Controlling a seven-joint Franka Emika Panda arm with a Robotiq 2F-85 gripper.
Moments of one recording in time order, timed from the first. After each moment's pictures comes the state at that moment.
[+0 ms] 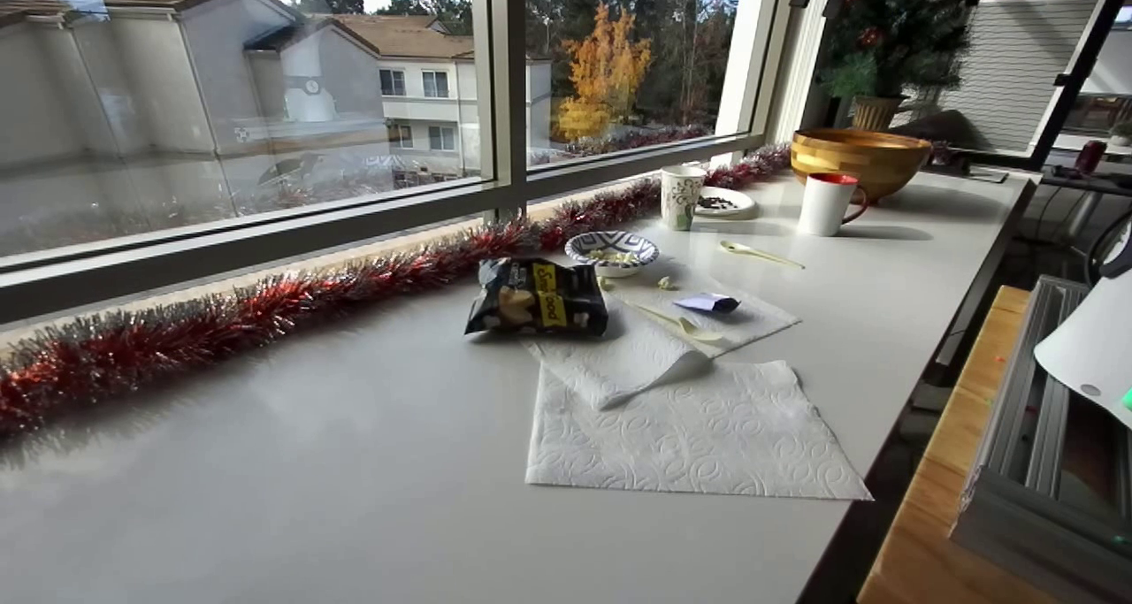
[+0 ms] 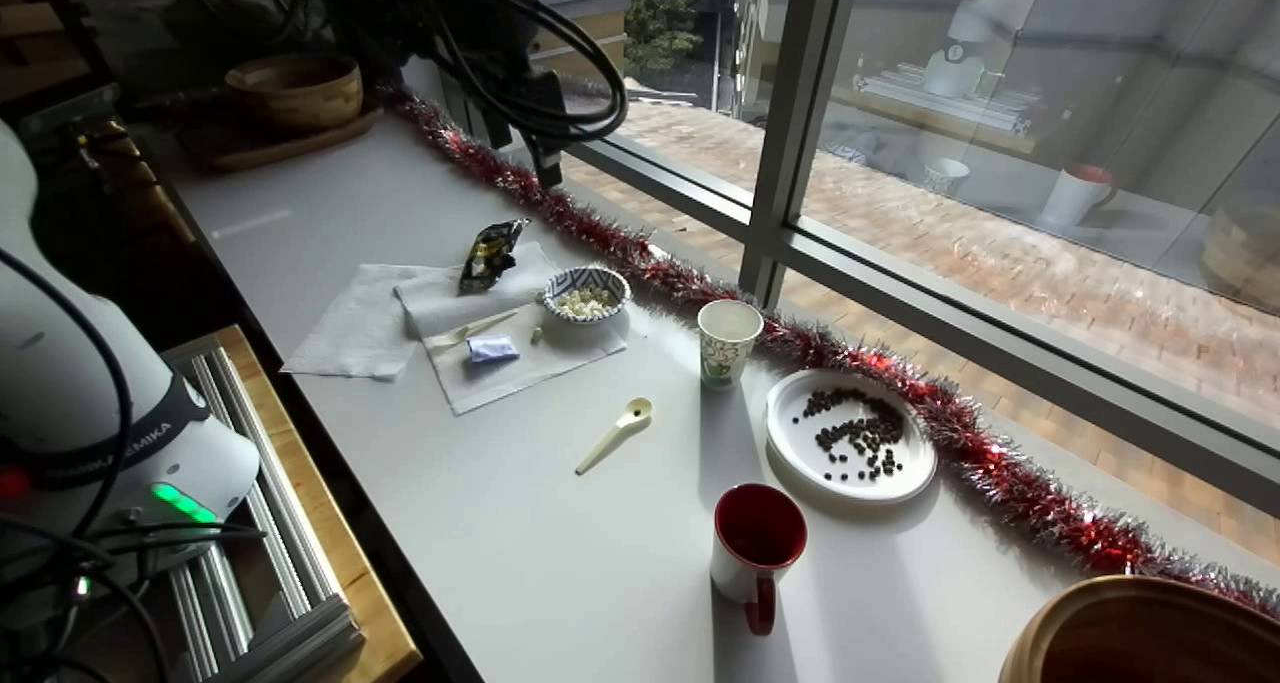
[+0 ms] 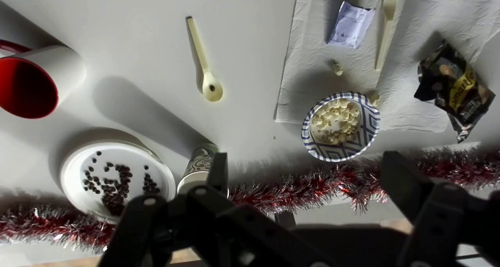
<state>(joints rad) -0.13 -0.57 -0.22 -2.60 -0.04 2.20 -0.21</state>
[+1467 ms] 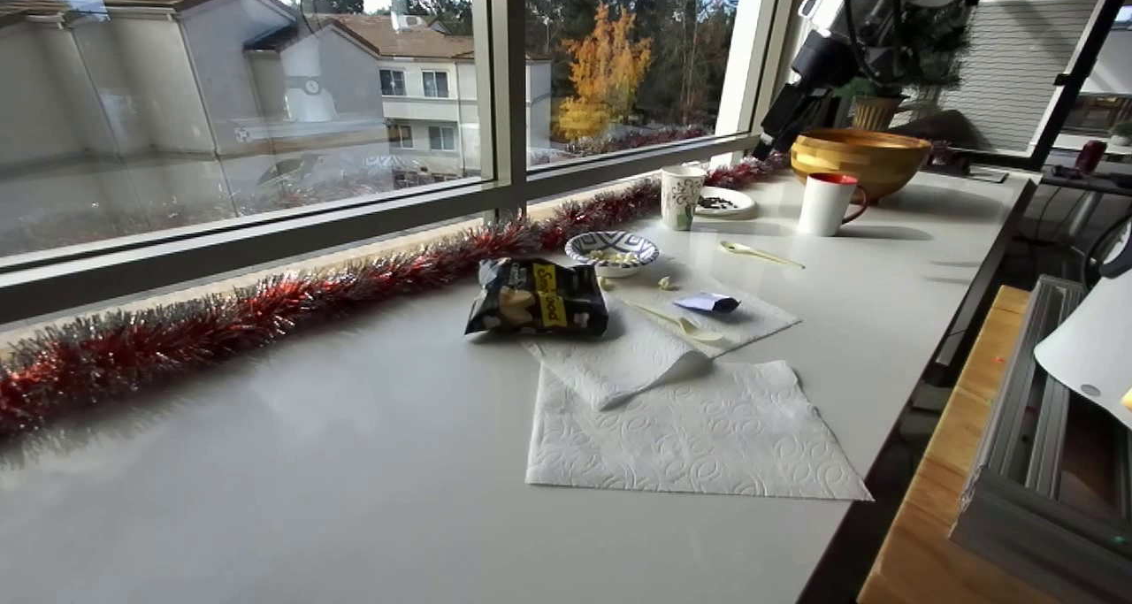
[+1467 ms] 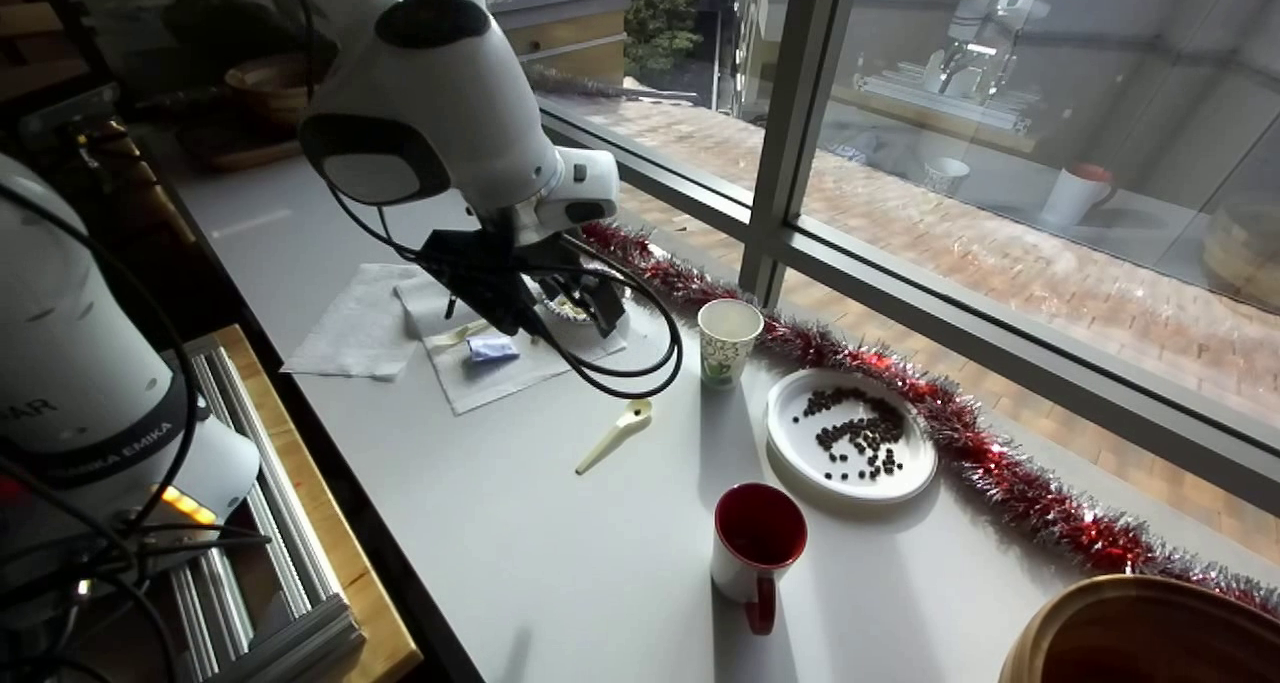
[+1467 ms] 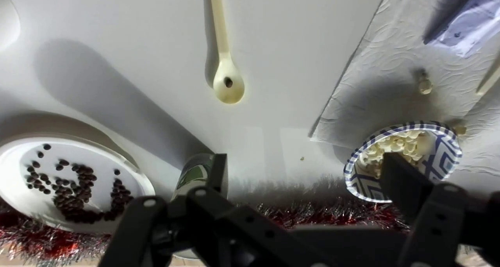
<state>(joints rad) 0.38 -0.12 -0.73 -2.79 0.46 3.00 -0.89</state>
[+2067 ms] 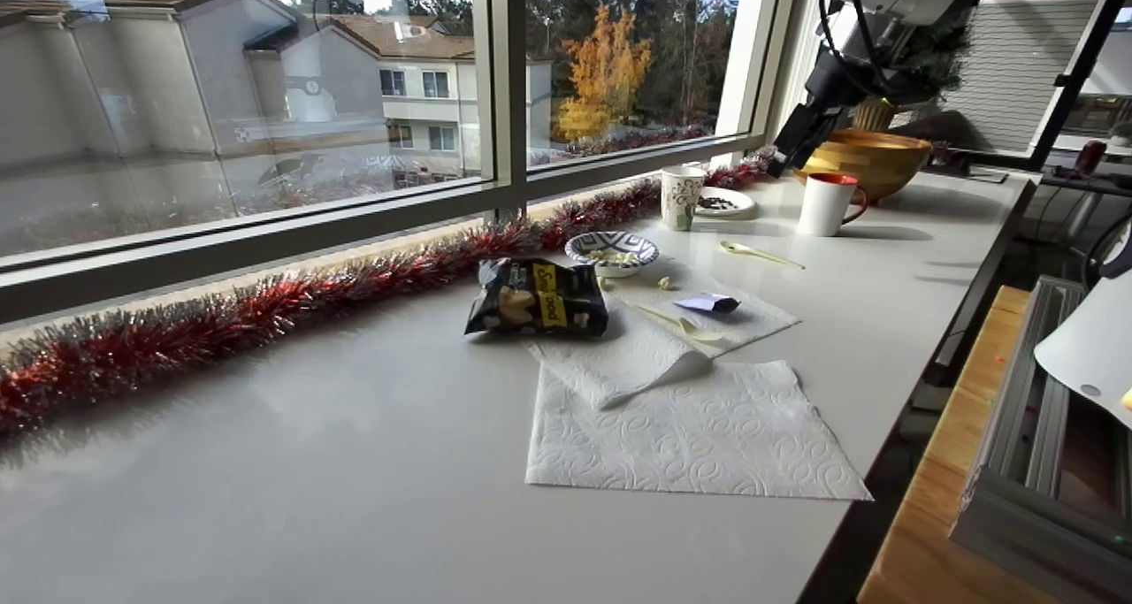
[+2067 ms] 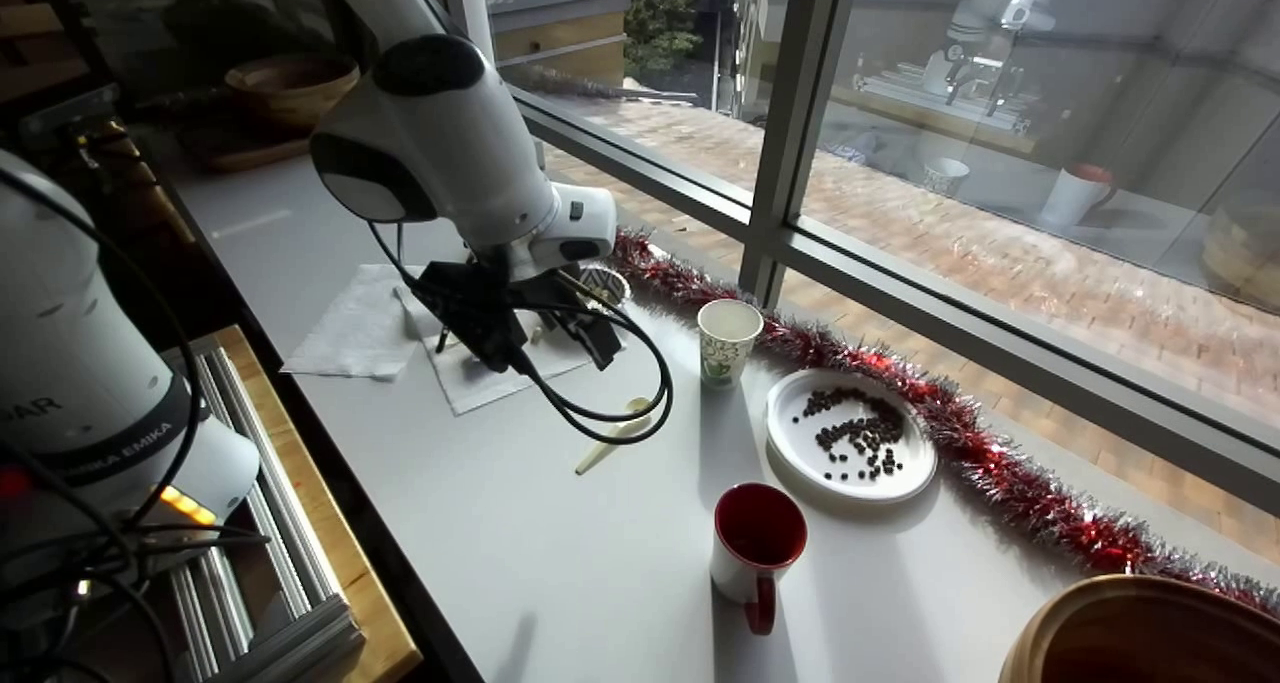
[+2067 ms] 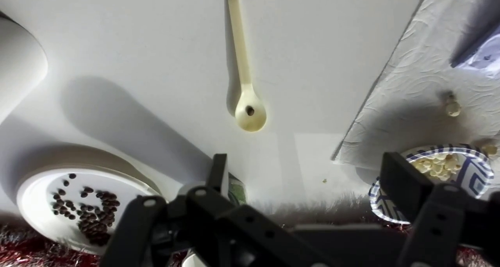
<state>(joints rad) 0.42 -0.05 -0.77 -2.78 0.74 3.03 -1.11</state>
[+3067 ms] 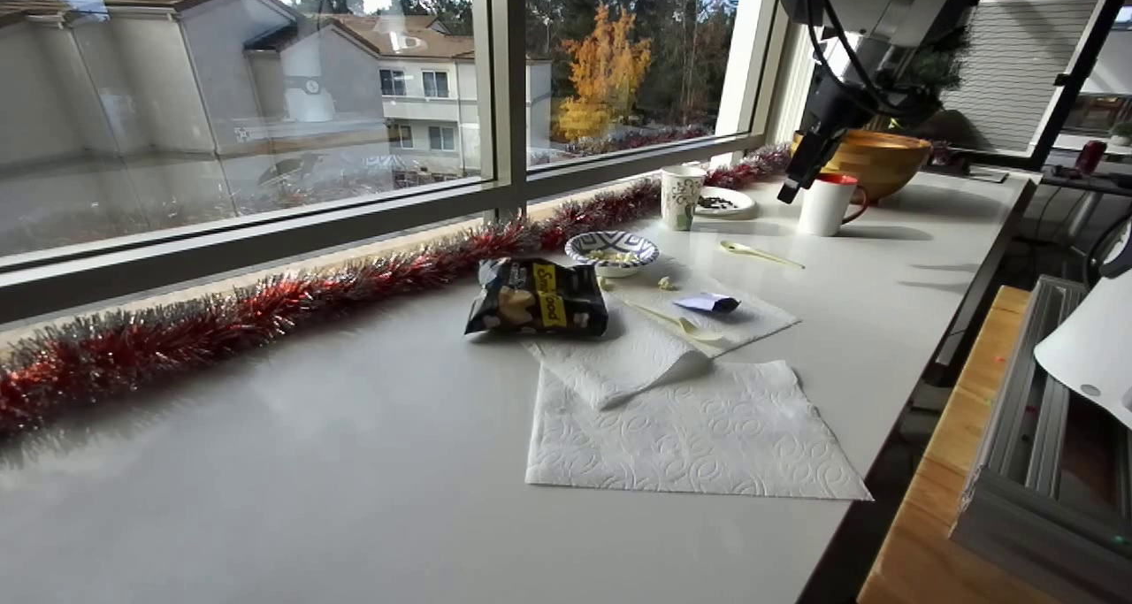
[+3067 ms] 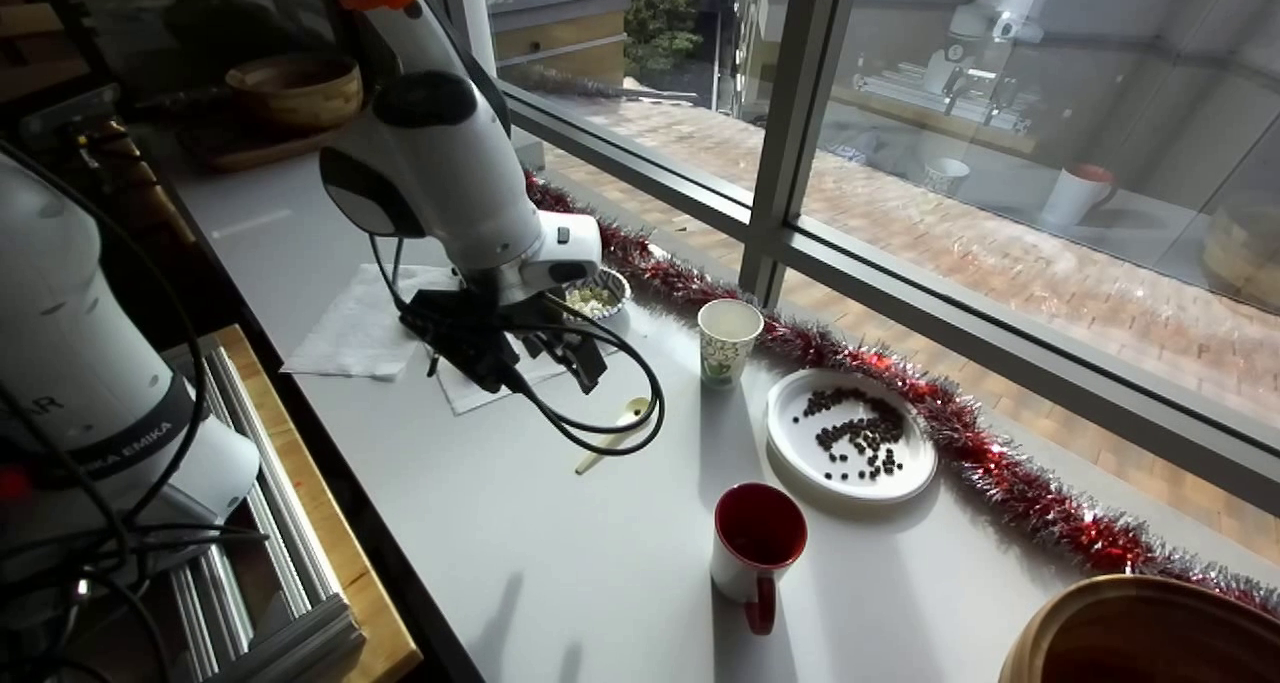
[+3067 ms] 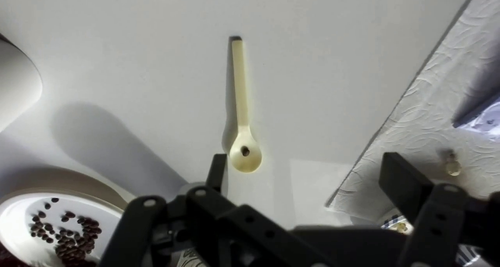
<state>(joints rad) 0.44 0.06 -0.73 -2.78 0.96 3.04 -1.35</state>
